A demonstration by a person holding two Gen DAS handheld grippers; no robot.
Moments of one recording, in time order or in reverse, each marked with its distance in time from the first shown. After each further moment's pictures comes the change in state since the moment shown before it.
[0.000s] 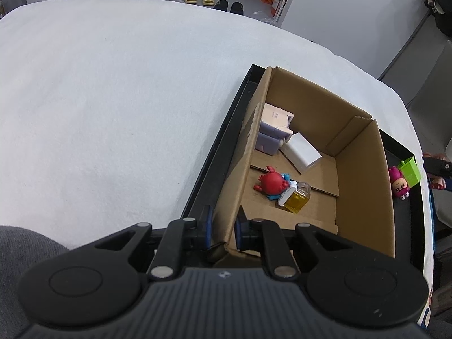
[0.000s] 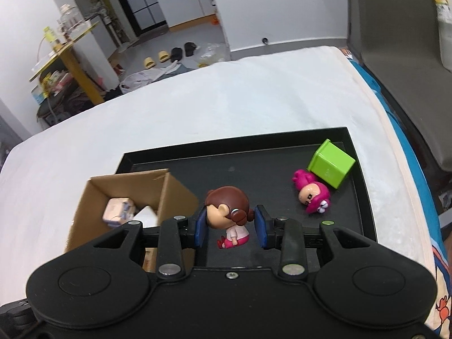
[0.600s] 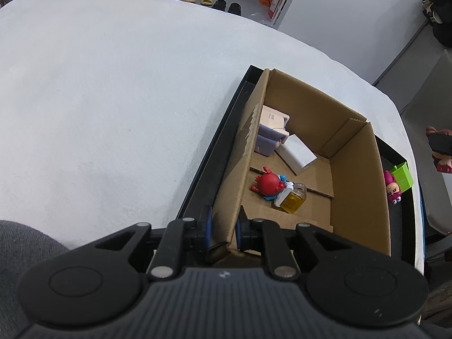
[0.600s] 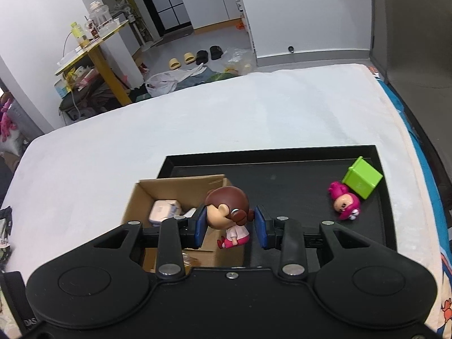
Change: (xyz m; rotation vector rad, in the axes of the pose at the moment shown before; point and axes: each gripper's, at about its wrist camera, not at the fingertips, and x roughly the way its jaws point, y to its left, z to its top) left arm -0.002 0.008 -0.001 -0.028 0.000 -0.048; right arm -0.025 0.048 0.009 -0.039 -0.003 0.072
